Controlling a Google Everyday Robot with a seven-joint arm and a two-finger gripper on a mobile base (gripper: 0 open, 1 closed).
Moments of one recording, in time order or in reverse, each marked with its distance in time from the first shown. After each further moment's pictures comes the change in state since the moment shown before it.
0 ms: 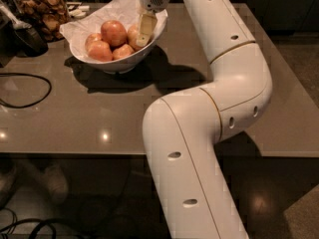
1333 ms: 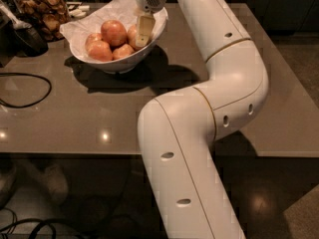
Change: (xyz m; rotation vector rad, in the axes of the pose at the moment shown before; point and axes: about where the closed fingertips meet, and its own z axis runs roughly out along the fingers) arm -0.004 -0.001 0.006 -0.002 0.034 -0.081
